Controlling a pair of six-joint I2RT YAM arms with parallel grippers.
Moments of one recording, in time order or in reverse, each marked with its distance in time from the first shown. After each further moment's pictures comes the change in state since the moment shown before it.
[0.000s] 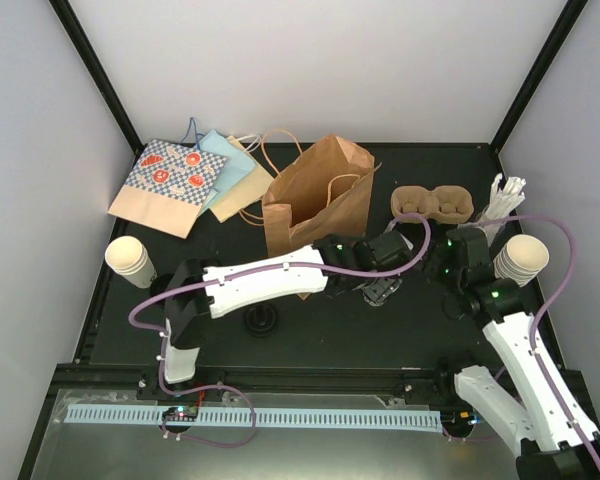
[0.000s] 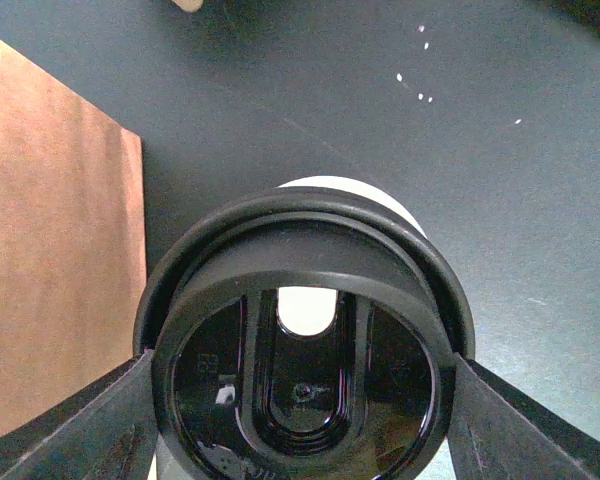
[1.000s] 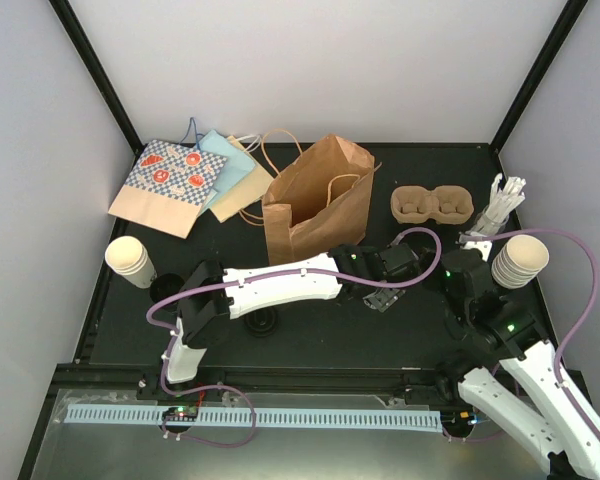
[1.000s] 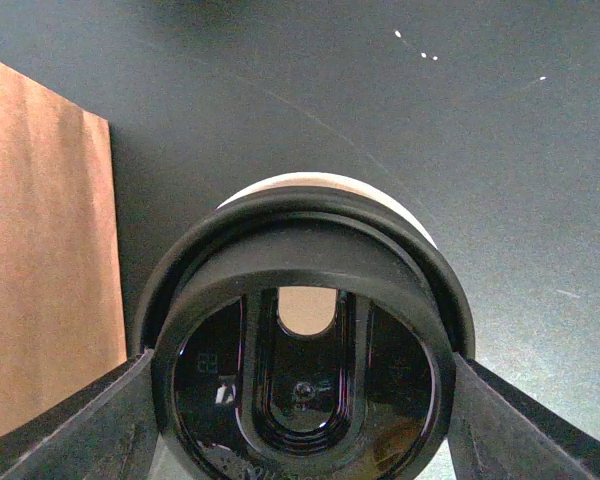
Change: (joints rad) left arm -0.026 0.056 0.001 0.014 -0.021 0.018; right arm 0.257 -0.164 0.006 -0.037 0.251 0.037
